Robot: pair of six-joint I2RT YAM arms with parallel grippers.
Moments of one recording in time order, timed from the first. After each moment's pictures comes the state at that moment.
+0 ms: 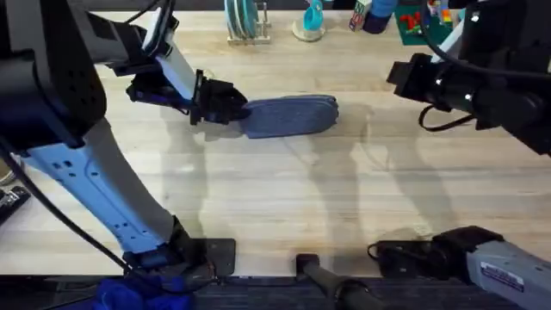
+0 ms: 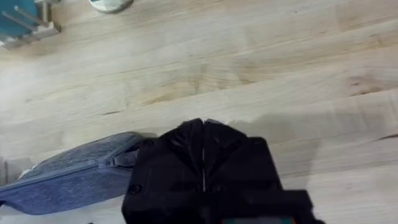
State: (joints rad) left arm 0.22 2.08 1.24 -1.29 1.20 2.06; right arm 0.23 1.13 0.79 -0.41 0.15 0.43
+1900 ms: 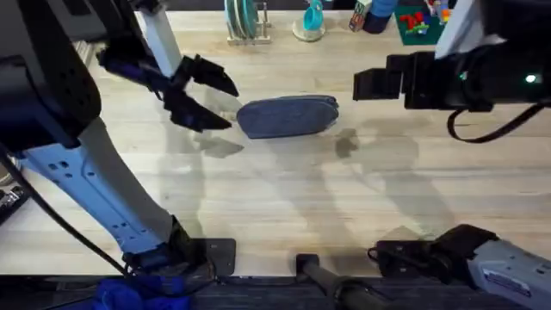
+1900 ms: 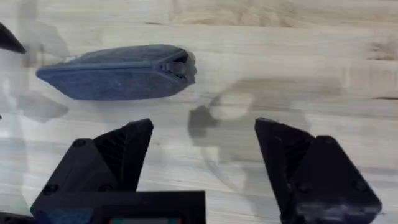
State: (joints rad) left arm 0.25 2.08 1.48 -1.69 0.98 1.99; right arm 0.47 1.11 1.16 -1.04 0.15 0.42
